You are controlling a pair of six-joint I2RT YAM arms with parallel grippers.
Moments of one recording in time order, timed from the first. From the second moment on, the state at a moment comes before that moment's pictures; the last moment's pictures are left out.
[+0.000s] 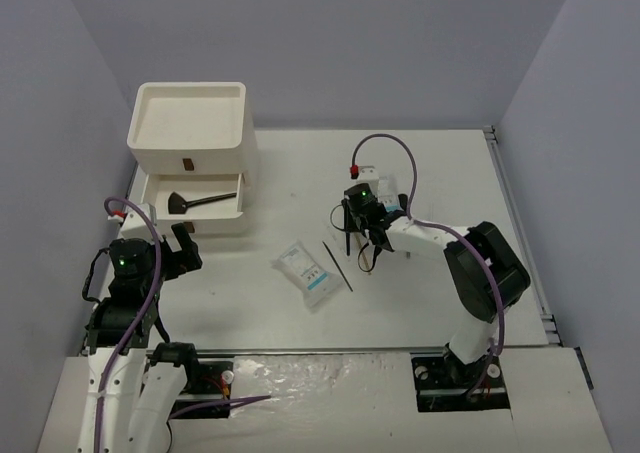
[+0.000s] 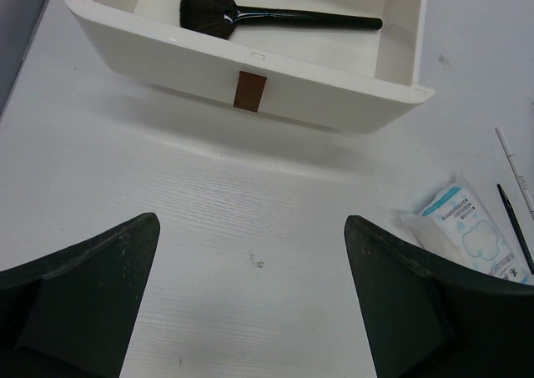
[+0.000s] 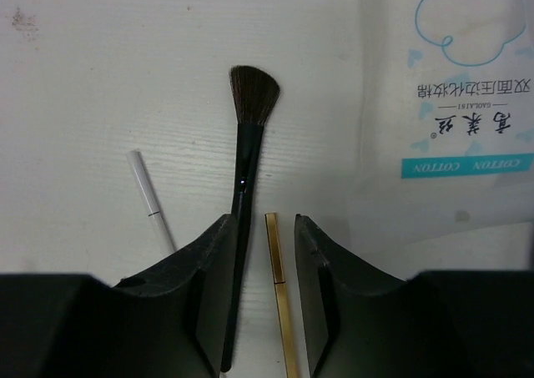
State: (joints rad) left arm -0.01 0.53 0.75 -0.72 -0.09 -0.25; right arm 0.60 1.73 0.96 0.05 0.35 0.38
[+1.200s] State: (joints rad) left arm -0.01 0.53 0.75 -0.72 -0.09 -0.25; right arm 0.65 1.82 0.97 0.10 0.28 0.28
